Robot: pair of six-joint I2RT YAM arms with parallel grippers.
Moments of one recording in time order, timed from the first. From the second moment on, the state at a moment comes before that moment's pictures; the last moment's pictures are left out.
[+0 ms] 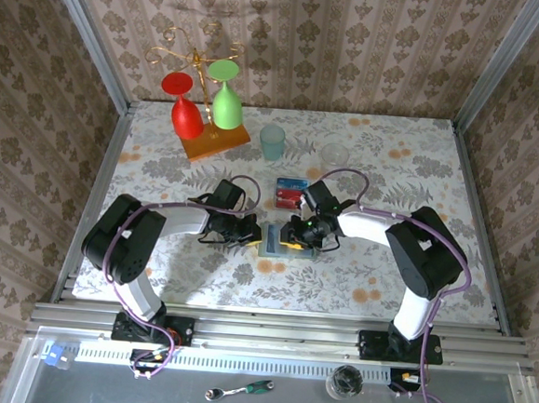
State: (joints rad) left arm -0.58 1.68 0.77 -0.17 0.54 -0.77; right arm 0.57 1.79 0.96 -0.28 -0.50 0.73
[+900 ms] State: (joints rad) left arm -0.64 1.72 0.82 -0.07 0.57 -0.85; right arm 0.50 1.79 0.85 -0.08 -0.65 0.76
